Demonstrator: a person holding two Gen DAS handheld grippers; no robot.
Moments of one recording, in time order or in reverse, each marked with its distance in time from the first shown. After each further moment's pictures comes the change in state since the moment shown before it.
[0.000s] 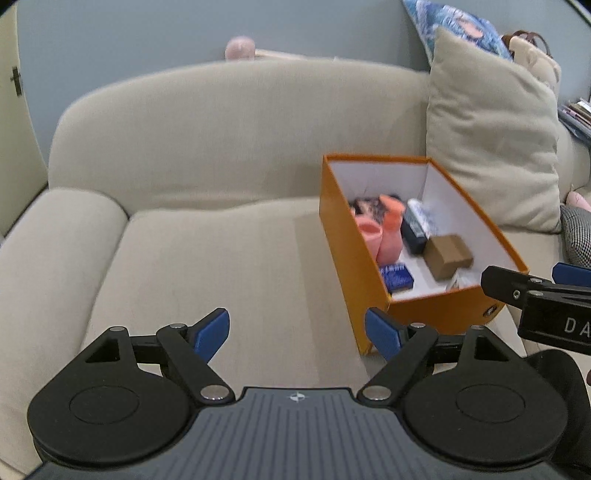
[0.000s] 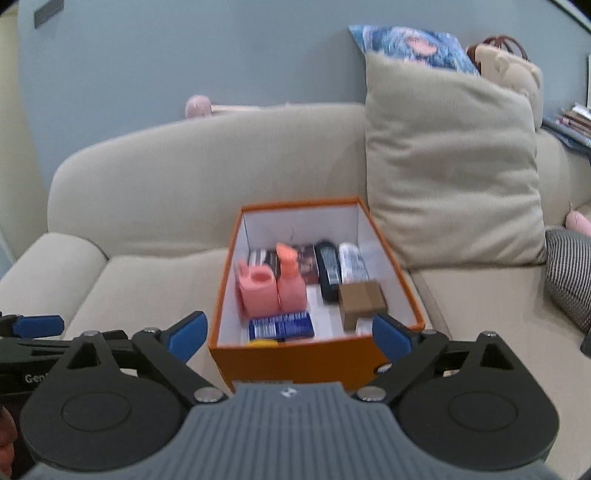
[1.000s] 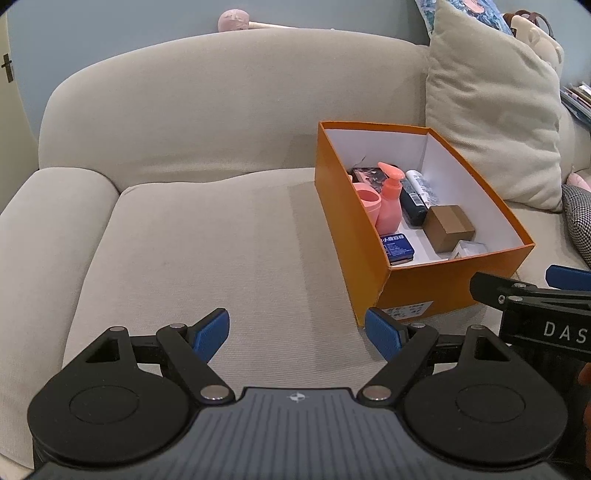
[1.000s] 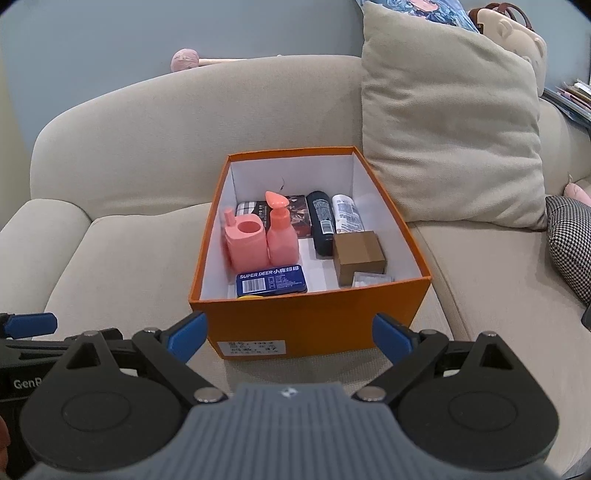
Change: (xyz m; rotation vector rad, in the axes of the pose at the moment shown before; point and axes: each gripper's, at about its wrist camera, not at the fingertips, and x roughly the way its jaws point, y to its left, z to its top) left arm 0.012 -0.001 -0.007 0.020 0.066 -0.017; right arm 0.022 0.001 -0.015 -0.011 0.112 -0.031
